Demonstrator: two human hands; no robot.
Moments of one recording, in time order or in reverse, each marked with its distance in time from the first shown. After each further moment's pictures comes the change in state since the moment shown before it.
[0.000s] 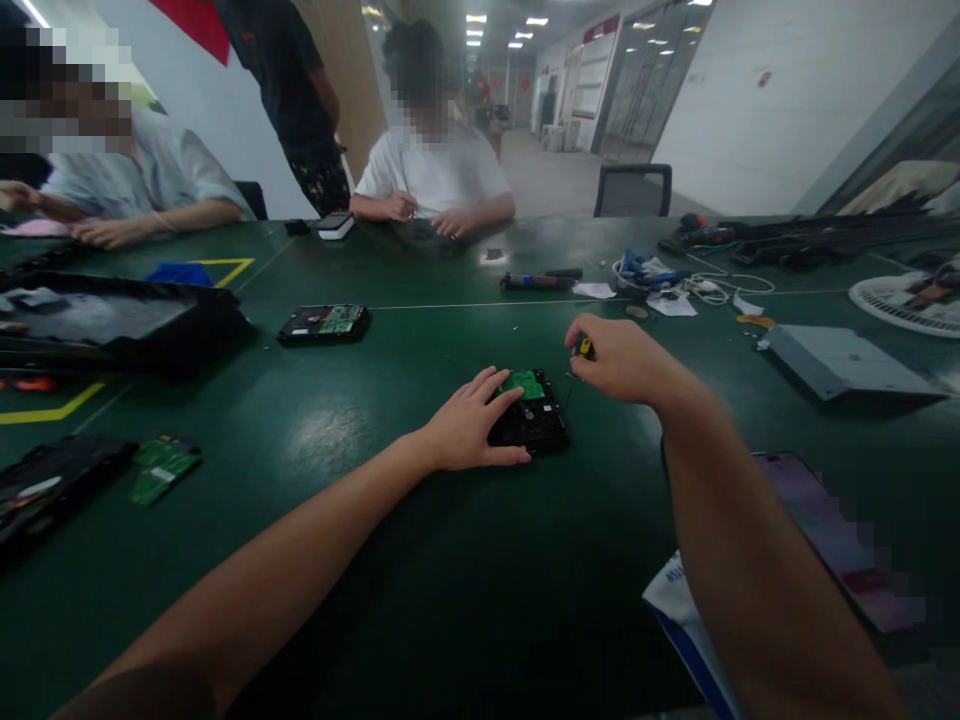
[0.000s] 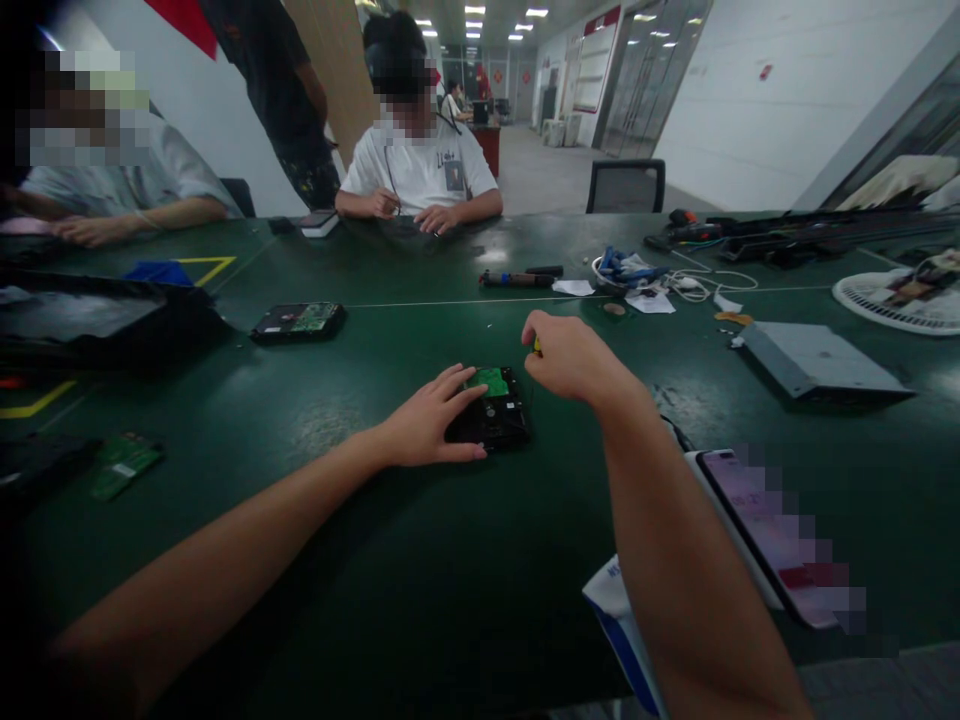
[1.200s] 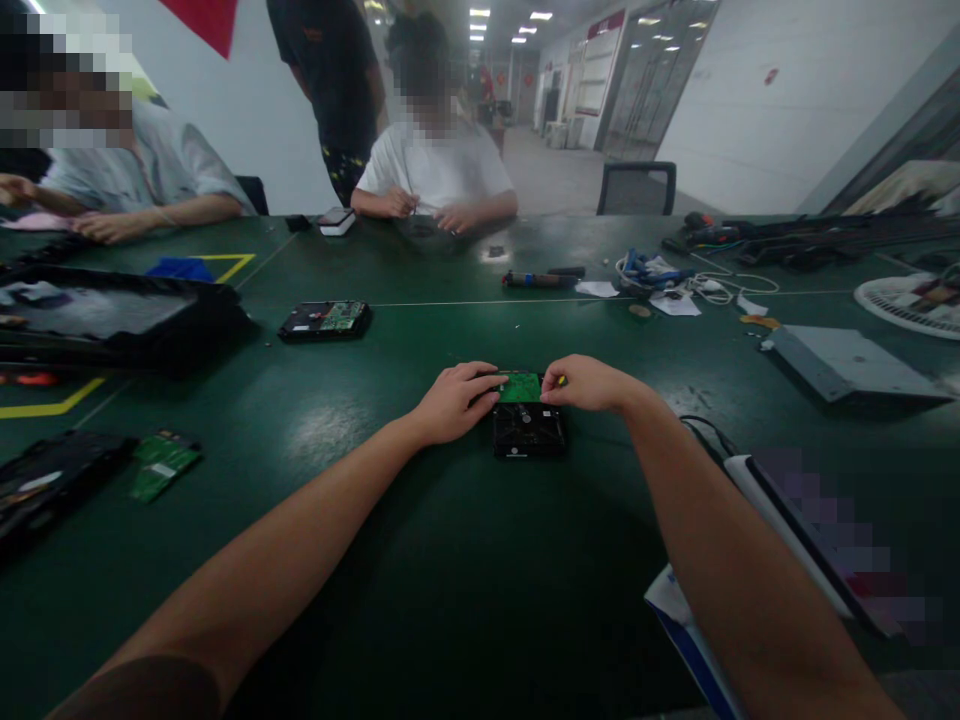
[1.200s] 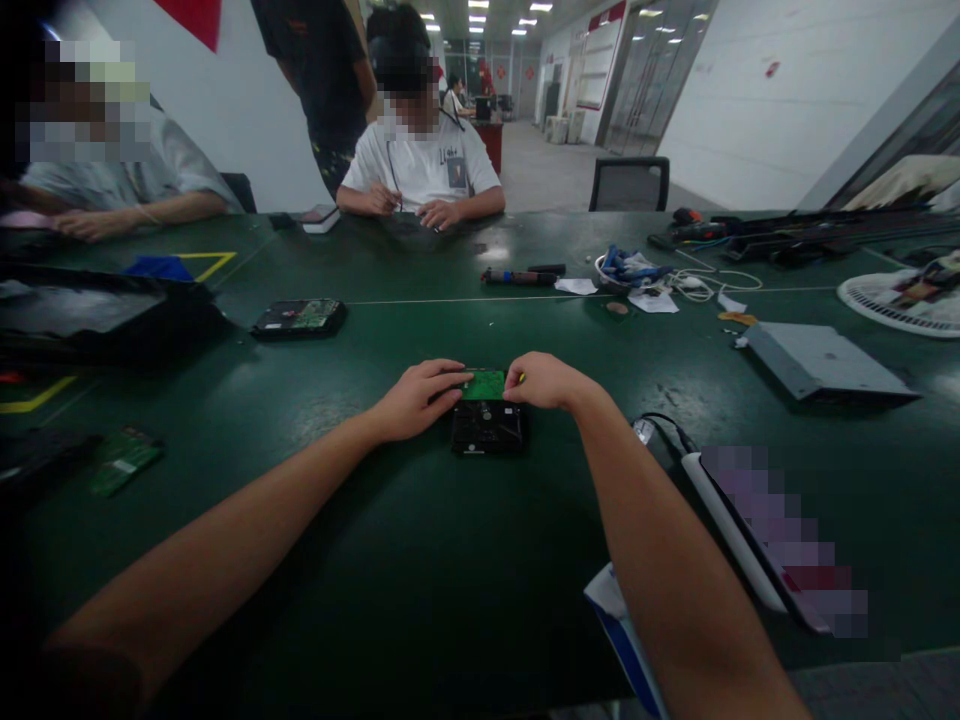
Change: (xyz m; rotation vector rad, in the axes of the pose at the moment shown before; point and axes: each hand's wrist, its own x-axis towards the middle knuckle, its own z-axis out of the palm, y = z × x) left_hand 0.004 -0.039 -0.002 -0.053 0.168 -0.033; right_hand 0.022 0.017 0.067 0.212 -0.435 0.017
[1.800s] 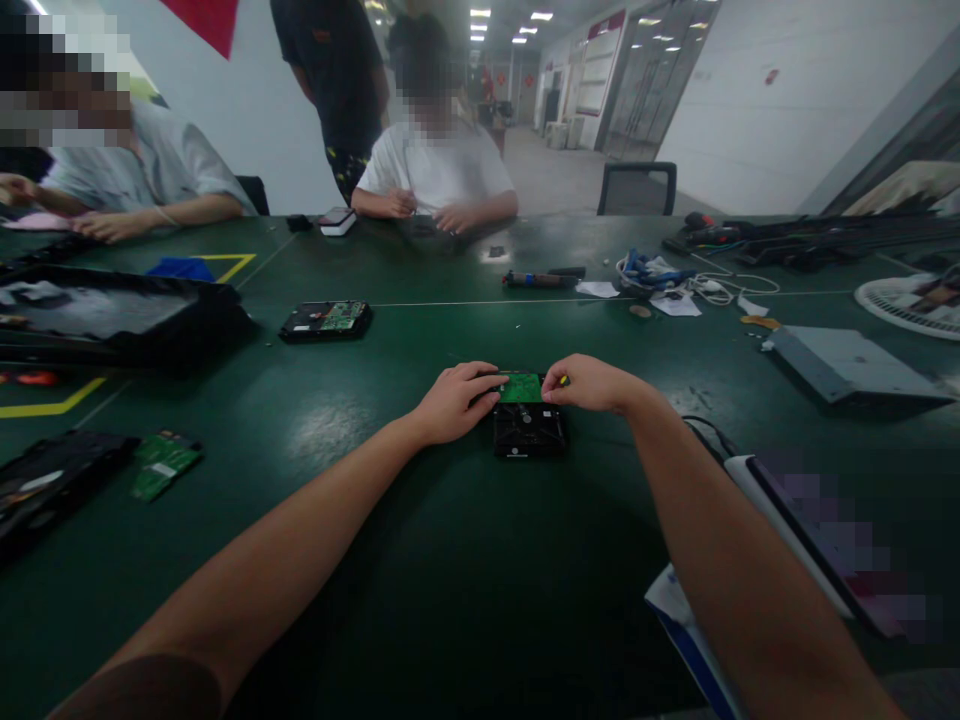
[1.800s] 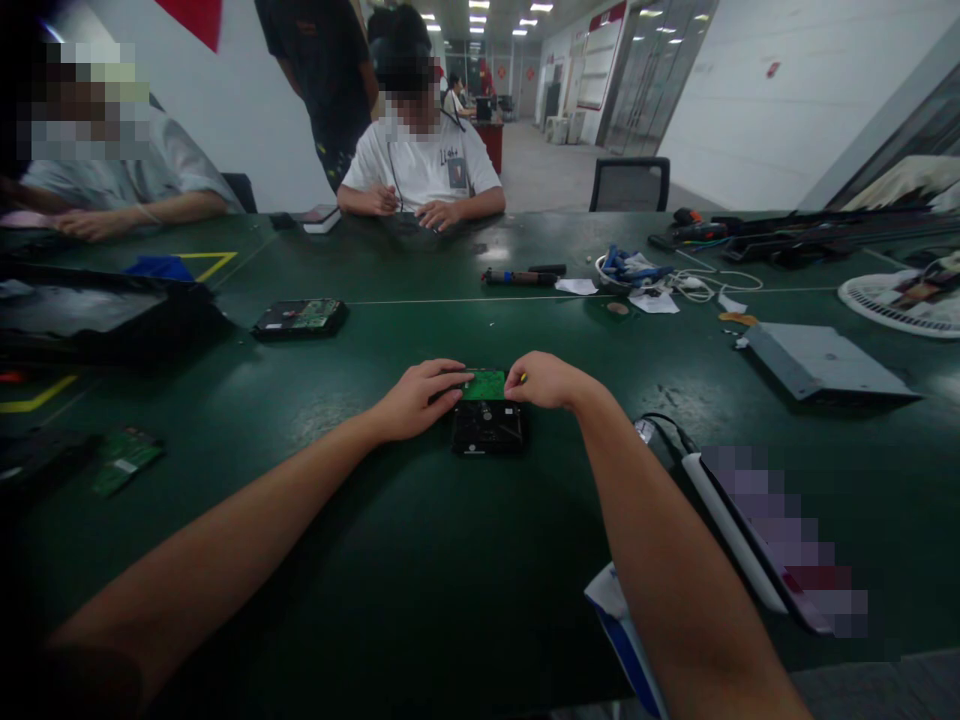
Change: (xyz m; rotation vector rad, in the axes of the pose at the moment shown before) left_hand 0.000 -0.001 0.001 -0.001 0.002 0.010; right_hand -0.001 0.003 -0.002 0.047 -0.017 -0.019
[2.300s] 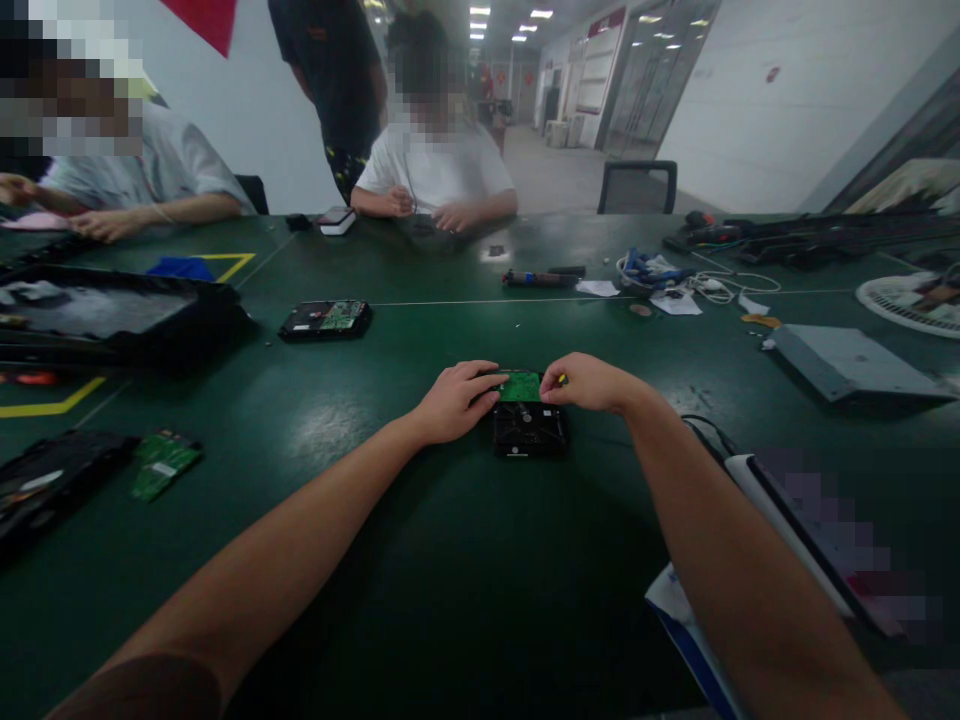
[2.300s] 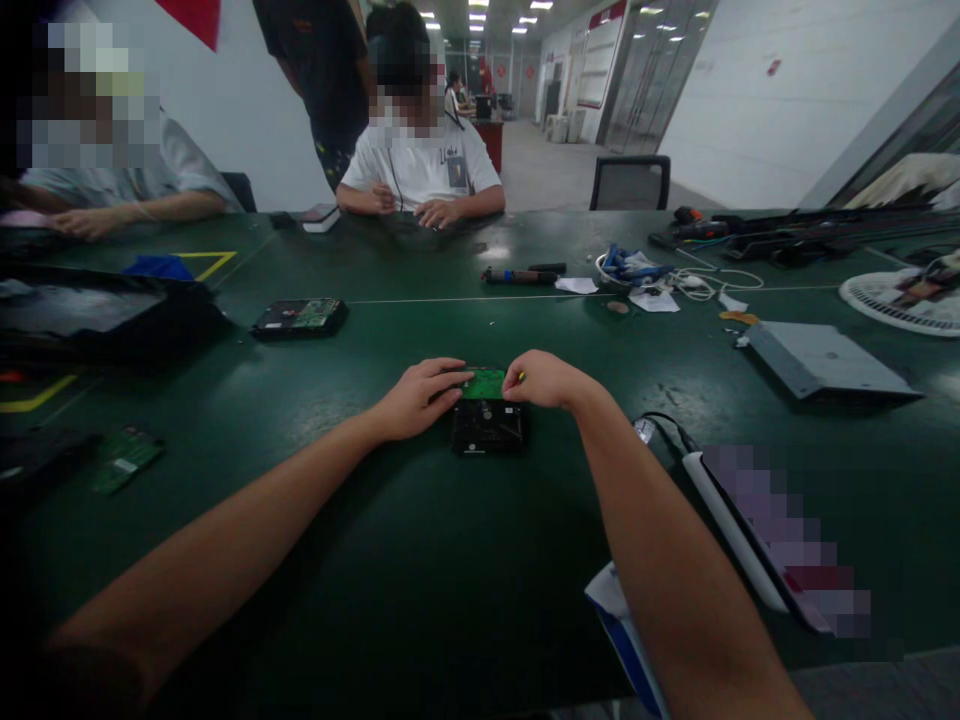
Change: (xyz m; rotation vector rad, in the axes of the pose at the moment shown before) left_hand 0.000 -0.002 0.002 0.009 0.003 0.004; right_hand 0.000 -0.003 0.001 0.011 0.002 -0.007
